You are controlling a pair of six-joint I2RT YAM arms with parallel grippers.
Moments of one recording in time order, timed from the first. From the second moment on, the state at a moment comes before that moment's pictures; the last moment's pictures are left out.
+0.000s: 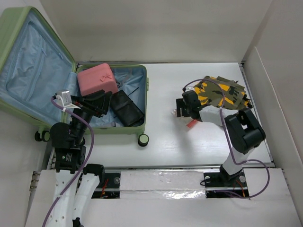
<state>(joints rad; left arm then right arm) -0.11 0.51 0.78 0.04 0.30 -0.65 0.44 1.72 0.93 -0.03 0.16 0.29</state>
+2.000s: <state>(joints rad) -0.81 1.46 1.06 0.26 0.07 -0.74 -0.34 1.61 0.68 0.27 -0.11 0.63</state>
